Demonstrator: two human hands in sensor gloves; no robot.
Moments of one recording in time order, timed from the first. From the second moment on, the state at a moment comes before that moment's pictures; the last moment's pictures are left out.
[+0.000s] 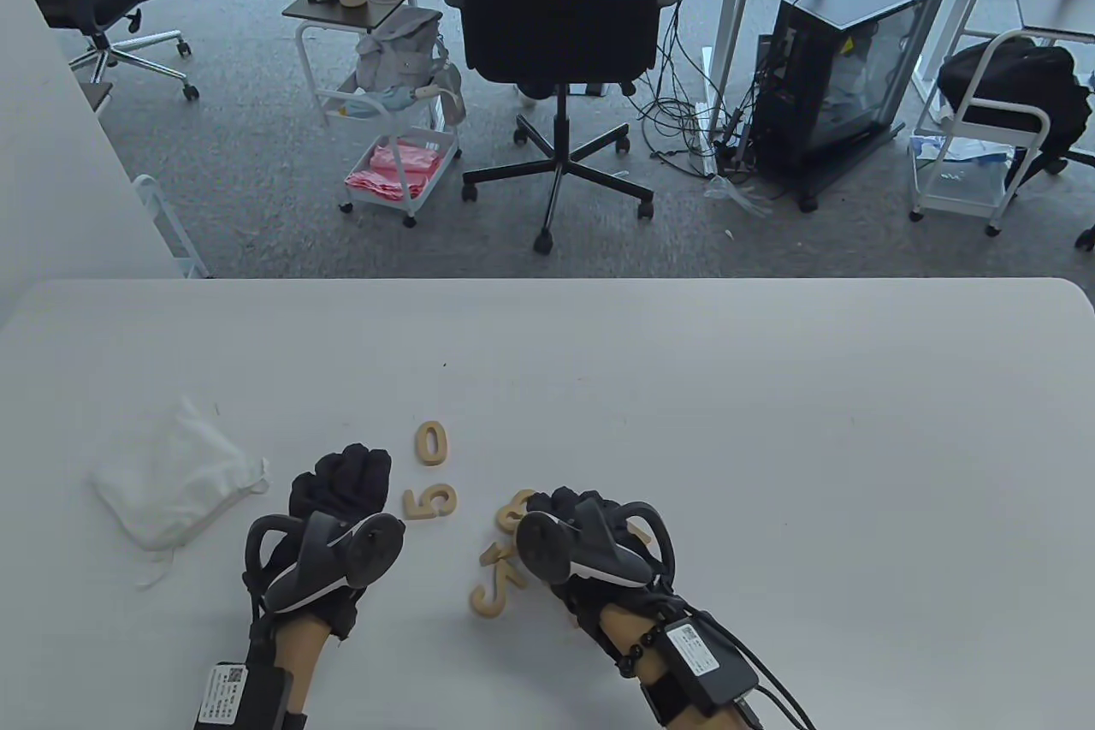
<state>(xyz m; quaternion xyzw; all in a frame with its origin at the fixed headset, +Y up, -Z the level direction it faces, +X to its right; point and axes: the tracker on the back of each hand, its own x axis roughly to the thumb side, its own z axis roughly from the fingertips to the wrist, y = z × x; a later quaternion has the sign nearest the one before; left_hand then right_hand) -0.241 -0.700 -0.337 0.07 -0.13 -0.07 0.99 -0.007 -0.733 -0.352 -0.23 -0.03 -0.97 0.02</state>
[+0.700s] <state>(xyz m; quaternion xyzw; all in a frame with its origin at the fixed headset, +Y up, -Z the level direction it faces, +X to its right) -0.255 -0.708 -0.342 0.07 -0.12 -0.04 0.99 -0.024 -0.757 -0.361 -0.22 -0.04 -0.97 0.06</state>
